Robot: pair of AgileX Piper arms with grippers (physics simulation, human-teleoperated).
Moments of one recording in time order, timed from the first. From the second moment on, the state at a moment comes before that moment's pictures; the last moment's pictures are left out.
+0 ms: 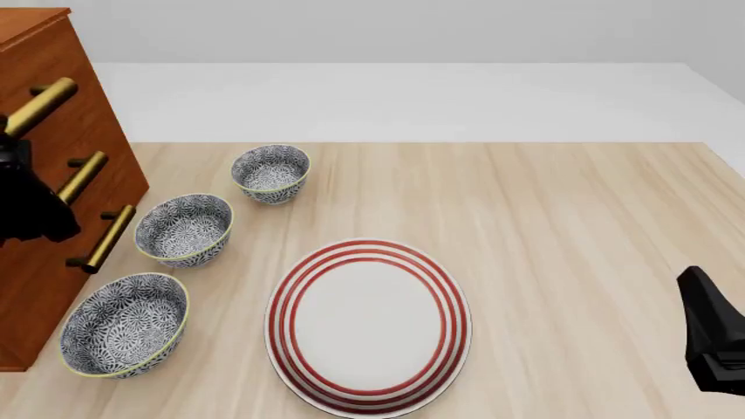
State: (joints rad) left arm 0.24 1.23 -0.34 -0.95 1.46; right arm 0.00 0.01 0.00 0.00 0.00
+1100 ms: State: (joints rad) left arm 0.17 1.21 -0.32 -0.95 1.48; right arm 0.00 0.01 0.00 0.00 0.00
